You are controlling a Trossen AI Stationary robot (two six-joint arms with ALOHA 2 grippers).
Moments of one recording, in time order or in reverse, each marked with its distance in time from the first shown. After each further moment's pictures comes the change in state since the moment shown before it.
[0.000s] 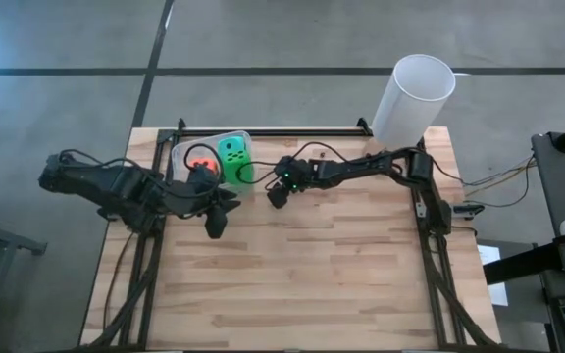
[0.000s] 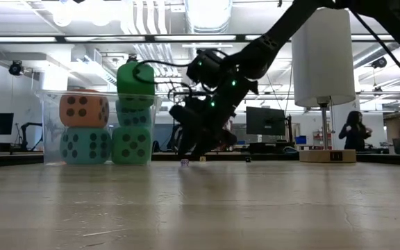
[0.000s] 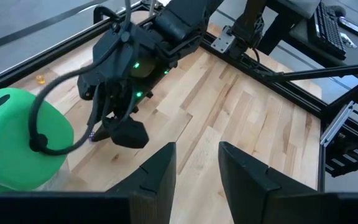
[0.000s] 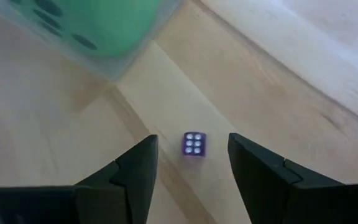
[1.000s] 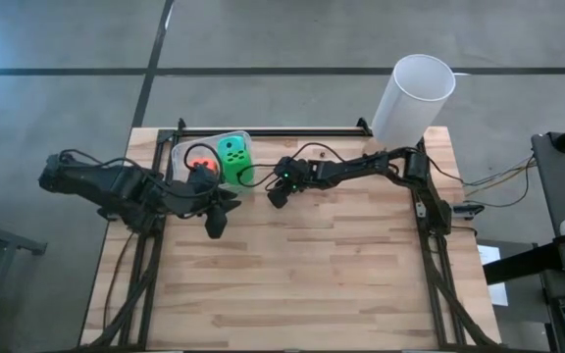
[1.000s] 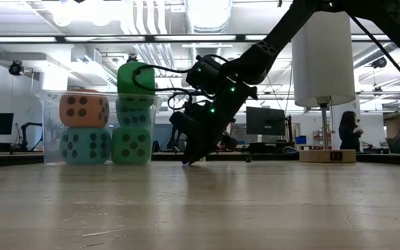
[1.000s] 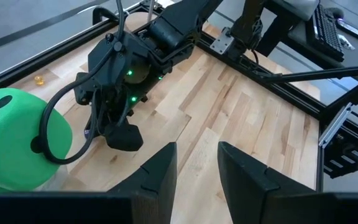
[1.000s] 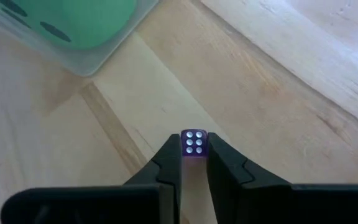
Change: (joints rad) left arm 0.000 0.000 0.000 0.008 0.000 0.000; right arm -0.002 0.043 0.000 0.025 0.004 -0.026
